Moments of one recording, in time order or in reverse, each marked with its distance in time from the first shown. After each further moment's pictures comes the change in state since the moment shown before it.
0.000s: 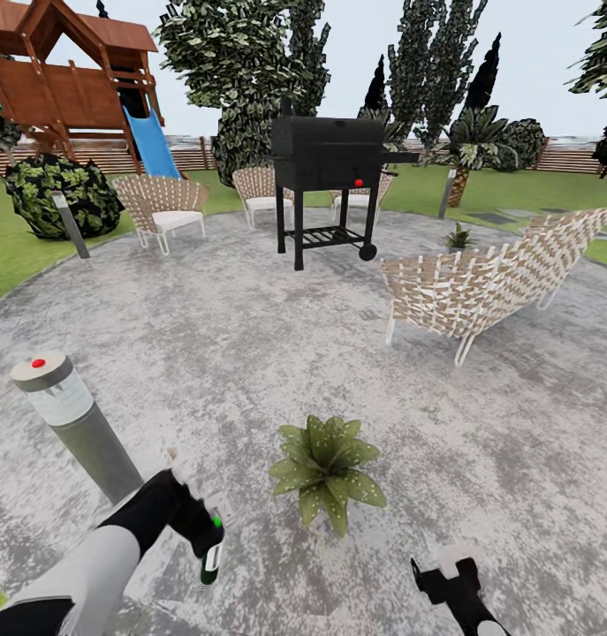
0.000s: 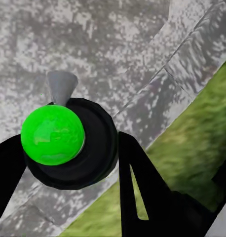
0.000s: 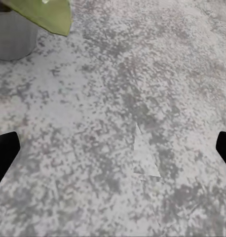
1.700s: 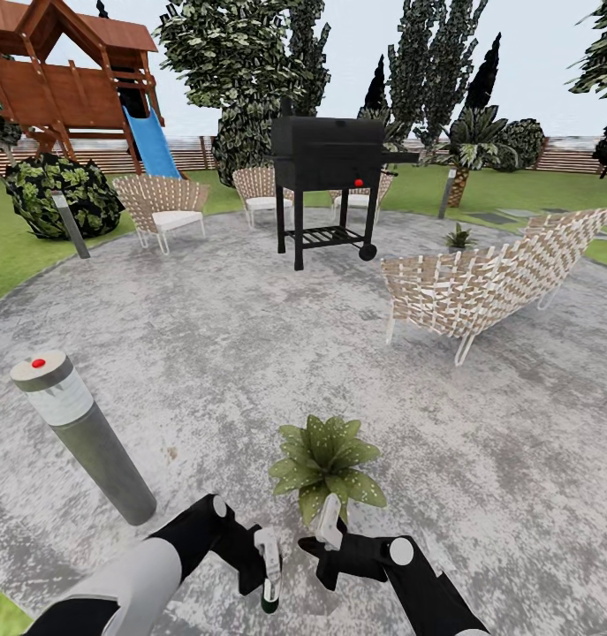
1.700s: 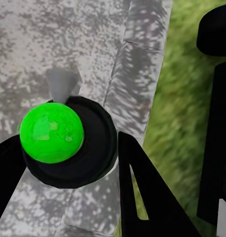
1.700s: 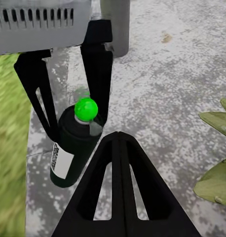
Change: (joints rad) left arm 0.002 -0.145 -0.073 0.167 -0.019 -0.348 -0.001; right arm -0.102 0.194 0.194 -0.239 0.213 0.013 0.829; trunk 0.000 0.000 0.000
